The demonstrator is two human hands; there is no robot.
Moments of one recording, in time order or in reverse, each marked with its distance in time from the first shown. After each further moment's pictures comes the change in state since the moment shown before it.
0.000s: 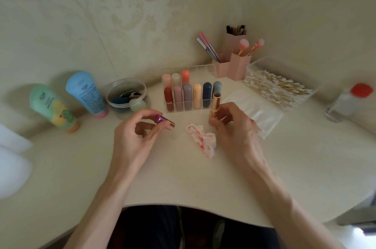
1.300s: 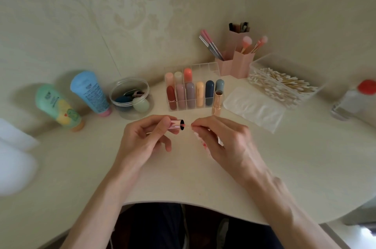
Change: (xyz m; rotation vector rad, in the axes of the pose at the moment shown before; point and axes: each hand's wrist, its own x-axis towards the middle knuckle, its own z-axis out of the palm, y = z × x) left_hand -0.009 0.013 -0.002 -0.354 -0.167 -0.273; right_hand -0.022 -0.012 0.004 0.031 -0.006 -0.620
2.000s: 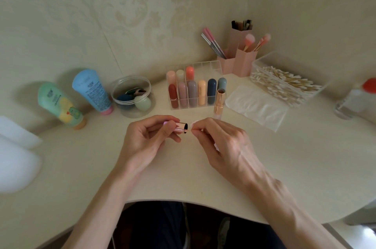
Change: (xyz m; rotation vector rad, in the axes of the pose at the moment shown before) left_hand 0.004 -0.009 0.003 -0.009 -0.016 0.066; right_hand -0.006 -0.002 0.007 -0.094 -0.050 -0.030
